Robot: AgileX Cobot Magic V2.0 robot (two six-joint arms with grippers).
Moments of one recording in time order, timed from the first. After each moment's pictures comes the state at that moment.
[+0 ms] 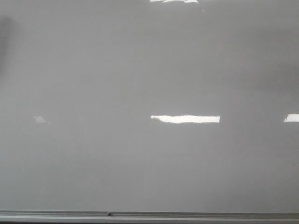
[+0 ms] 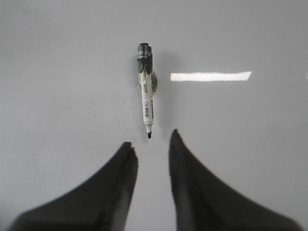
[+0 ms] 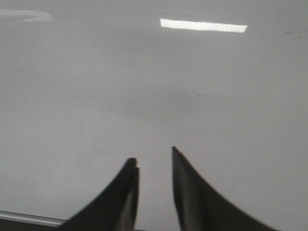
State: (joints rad) left arm -0.02 0.45 -0.52 -0.04 0.40 0.02; right arm 0.02 0.57 -0.62 0.10 0.55 -0.08
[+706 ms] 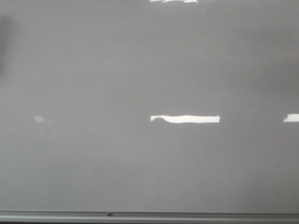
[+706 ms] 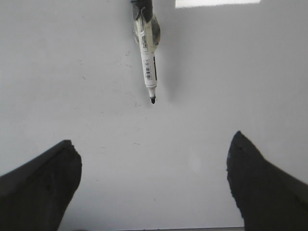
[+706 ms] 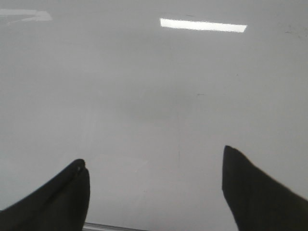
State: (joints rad) left arm -0.02 0.84 -0.67 -0.01 0.47 0.04; right arm 0.02 0.57 -0.62 0.10 0.55 -0.08
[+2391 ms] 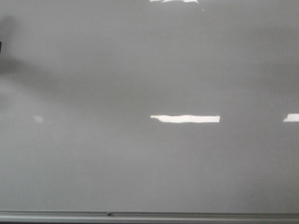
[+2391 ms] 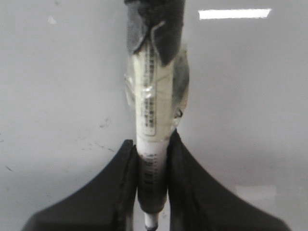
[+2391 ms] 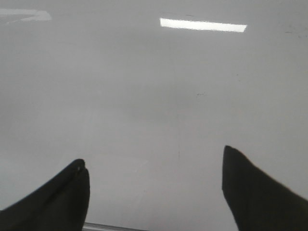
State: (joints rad) left arm -0.02 1.51 -0.77 -0.05 -0.18 0.04; right arm 0.02 0.57 -0.62 0.10 0.55 -0.08
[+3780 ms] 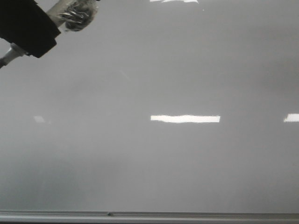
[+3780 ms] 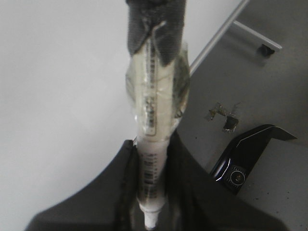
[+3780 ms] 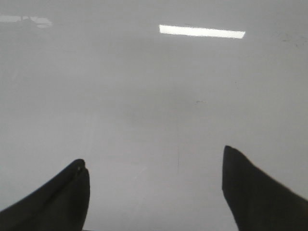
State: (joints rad) left arm -0.77 1.14 -1.00 -0.04 0.86 0.24; right arm 0.02 0.57 -0.62 0.10 0.53 -0.08
